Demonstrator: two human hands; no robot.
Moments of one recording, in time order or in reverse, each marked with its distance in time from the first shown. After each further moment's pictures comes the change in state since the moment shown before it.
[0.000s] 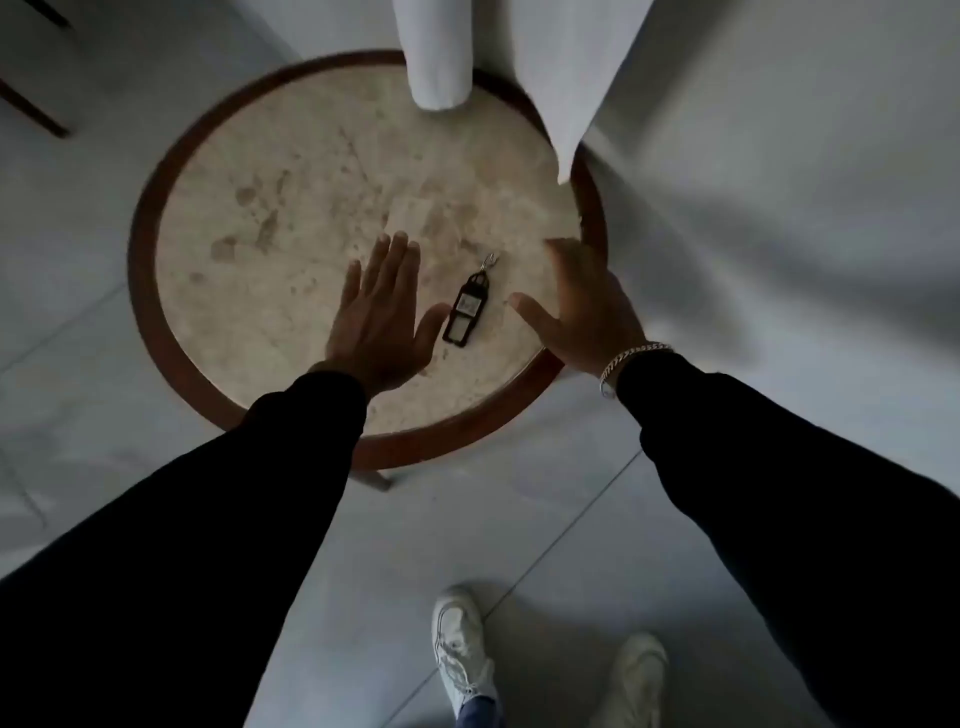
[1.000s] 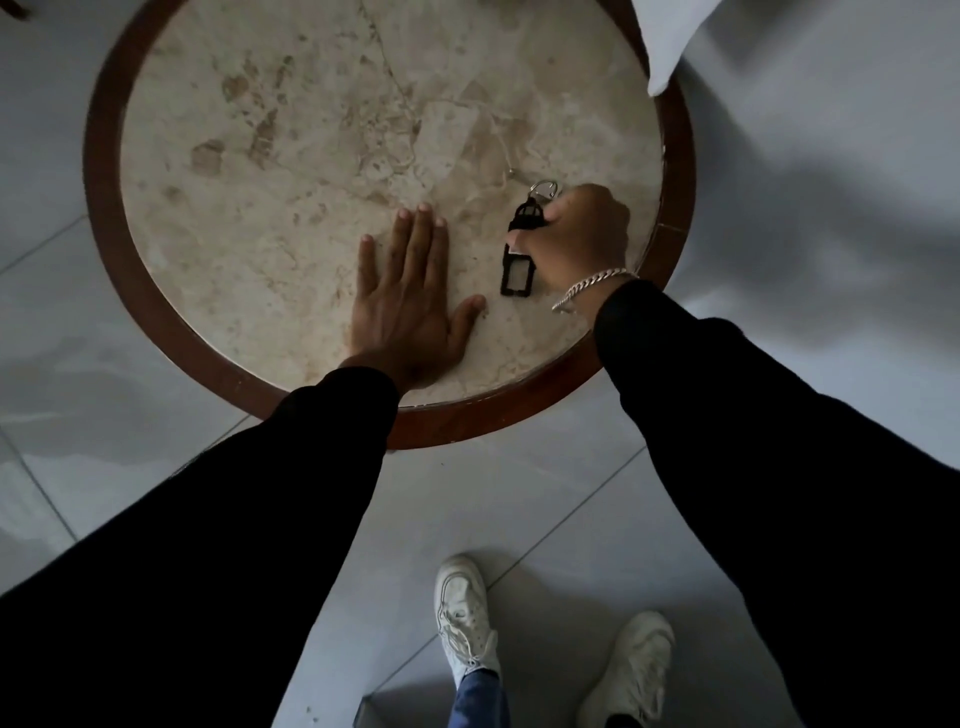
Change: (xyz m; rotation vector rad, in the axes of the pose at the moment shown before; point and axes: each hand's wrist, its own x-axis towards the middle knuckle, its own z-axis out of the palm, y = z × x) left_hand -0.003 -0.035 0.078 0.174 0.016 -0.067; right_hand 0.063 -0.041 0.071 0.330 0.055 0.551
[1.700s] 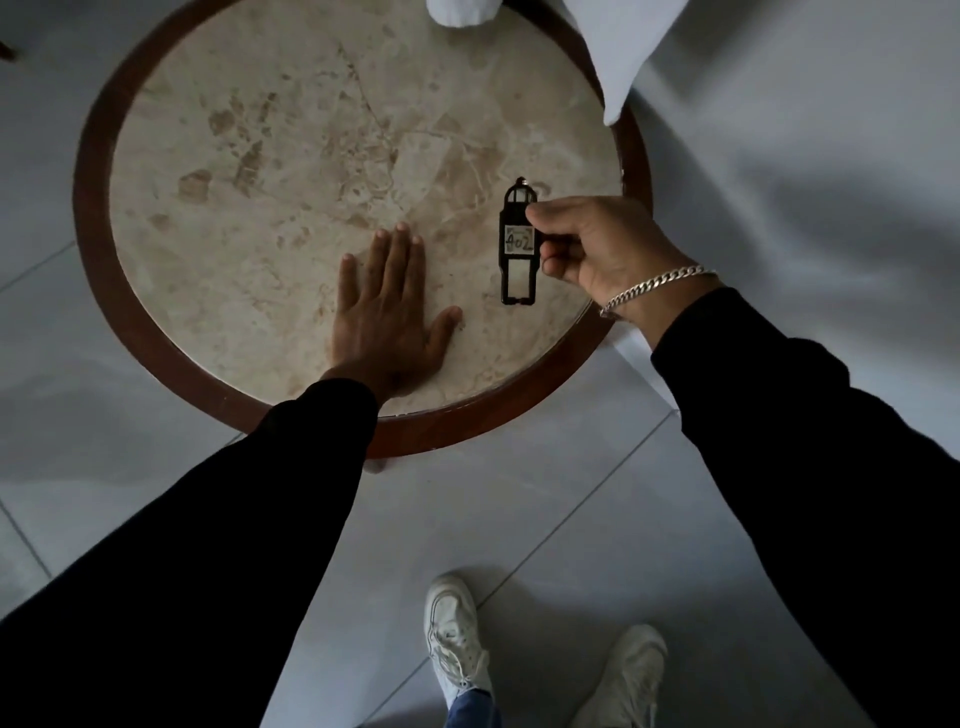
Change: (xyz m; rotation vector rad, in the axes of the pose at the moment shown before) left_hand 0.000 0.000 -0.003 -0.017 -0.016 -0.005; right_hand -0.016 -0.005 -0.068 0.803 -0.359 0.273
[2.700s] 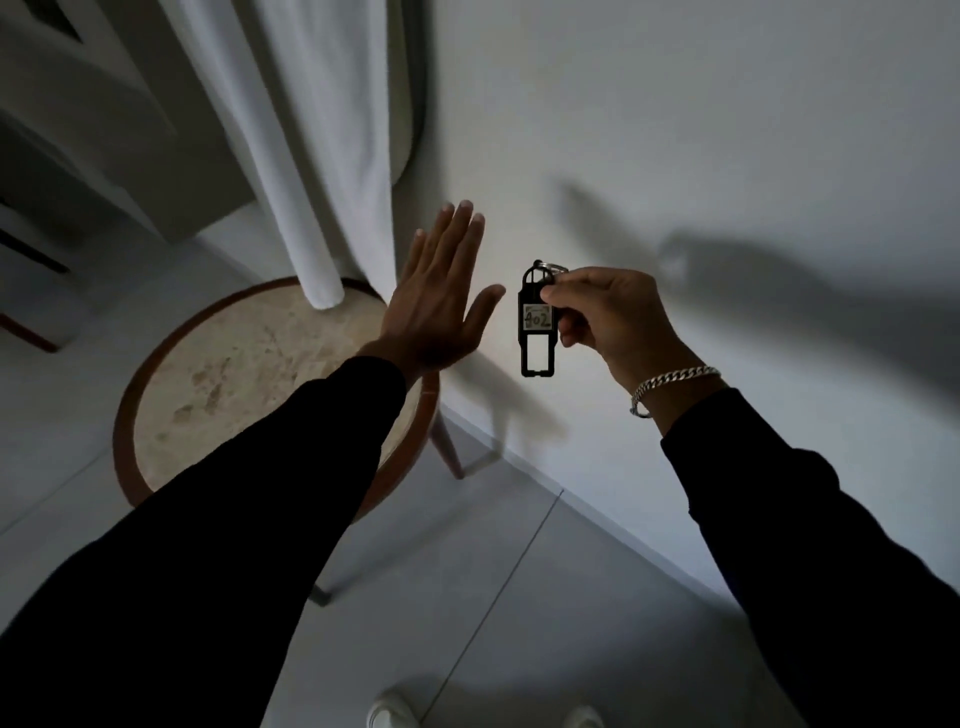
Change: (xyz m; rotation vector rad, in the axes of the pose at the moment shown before) left_hand -0.015 0.311 -0.318 -0.281 0.417 0.561; right_hand -0.301 -0.182 -0.218 -0.027 0.209 -0.540
